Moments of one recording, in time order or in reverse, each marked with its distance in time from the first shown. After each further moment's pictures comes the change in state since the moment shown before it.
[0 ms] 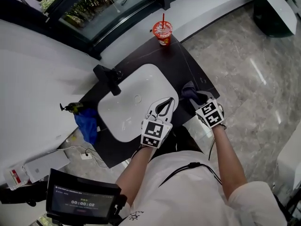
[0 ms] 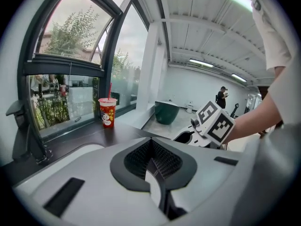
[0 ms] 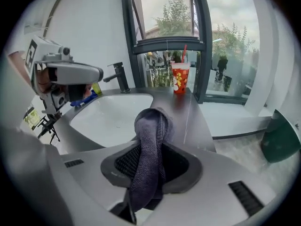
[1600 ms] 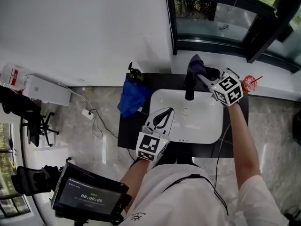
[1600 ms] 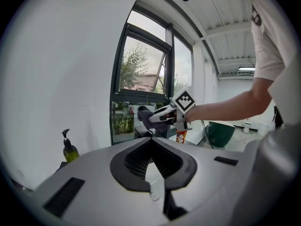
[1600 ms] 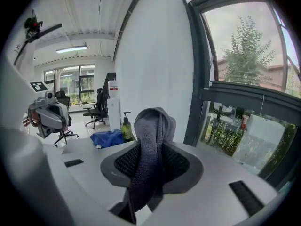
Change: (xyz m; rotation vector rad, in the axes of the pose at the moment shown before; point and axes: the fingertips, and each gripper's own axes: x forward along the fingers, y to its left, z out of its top) left arm -0.247 0.149 0.012 -0.184 -0.241 0.671; right arm 0.103 0.180 0.375 -0.578 -0.359 0.542
